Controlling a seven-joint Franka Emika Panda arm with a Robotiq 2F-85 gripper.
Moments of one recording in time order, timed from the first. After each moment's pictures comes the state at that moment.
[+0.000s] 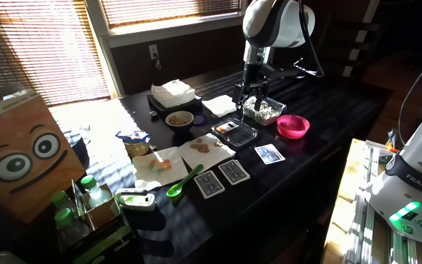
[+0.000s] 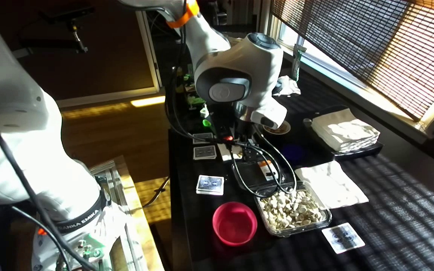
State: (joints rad) arm -0.05 0.04 -0.11 -2.53 0.29 2.55 -0.10
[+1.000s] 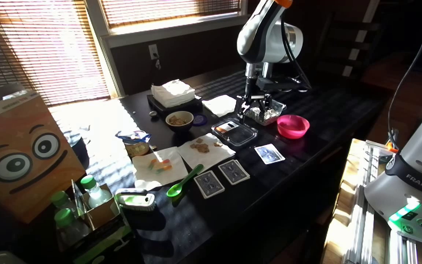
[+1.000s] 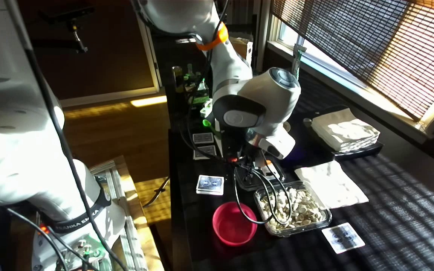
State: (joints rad) arm -0.13 0.23 -0.10 -2.44 0.38 2.54 -0.09
